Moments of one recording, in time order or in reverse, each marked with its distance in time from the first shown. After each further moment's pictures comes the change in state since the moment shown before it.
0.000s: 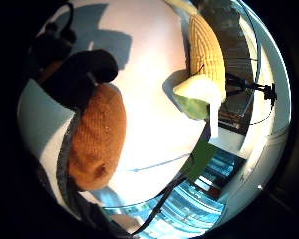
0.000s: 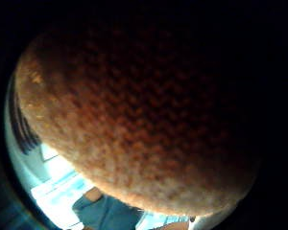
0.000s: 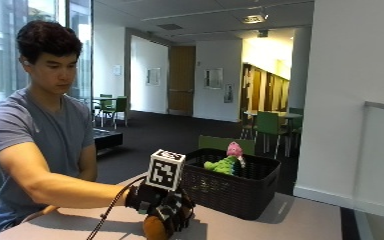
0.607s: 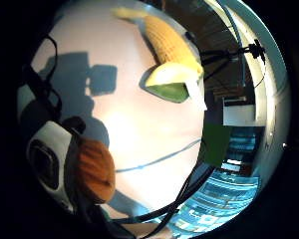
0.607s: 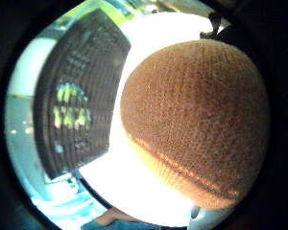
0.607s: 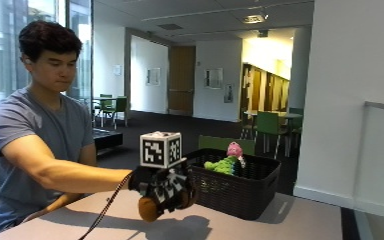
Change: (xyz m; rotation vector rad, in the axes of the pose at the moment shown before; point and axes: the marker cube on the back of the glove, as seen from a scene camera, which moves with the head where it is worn) arm 0.009 0.002 -0.050 0.194 -0.059 0.285
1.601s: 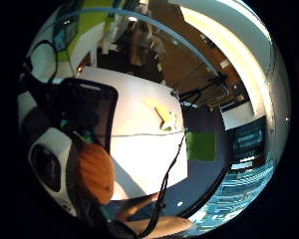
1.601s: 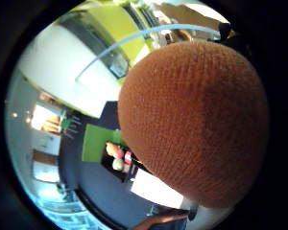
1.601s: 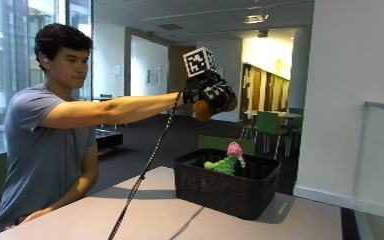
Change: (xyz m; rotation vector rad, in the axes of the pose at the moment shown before) arm -0.238 -0.042 -0.282 0.294 0.005 -0.001
